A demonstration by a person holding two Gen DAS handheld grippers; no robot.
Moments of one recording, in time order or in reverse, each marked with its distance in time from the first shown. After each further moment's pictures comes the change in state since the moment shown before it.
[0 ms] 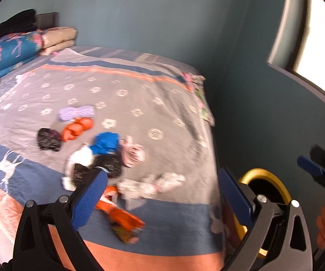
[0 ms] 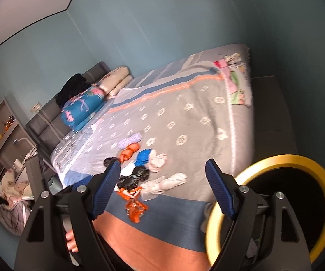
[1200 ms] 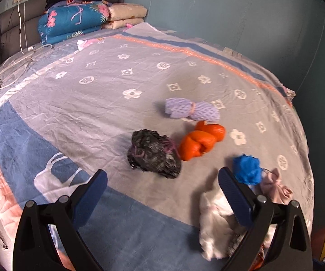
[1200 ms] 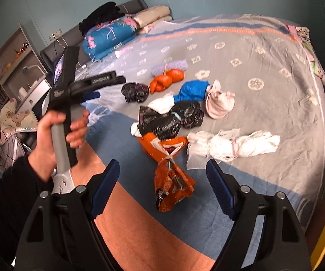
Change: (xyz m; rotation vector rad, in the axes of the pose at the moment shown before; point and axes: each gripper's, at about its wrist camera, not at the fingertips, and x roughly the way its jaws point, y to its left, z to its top) left arm 0.111 0.238 0.036 -0.204 0.080 0.333; right arm 0.212 0.108 -0.119 -0.277 0.335 0.096
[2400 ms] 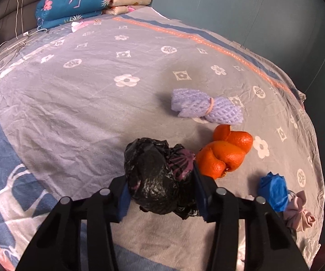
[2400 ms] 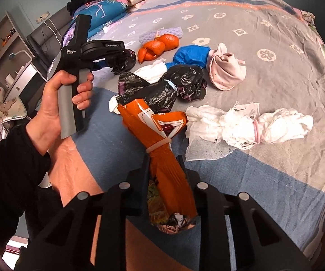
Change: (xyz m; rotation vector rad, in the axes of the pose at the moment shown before) left arm 0.080 0.005 0.017 -0.049 0.044 -0.016; right arm 0.071 -0.005 -0.009 0.006 0.128 -0.049
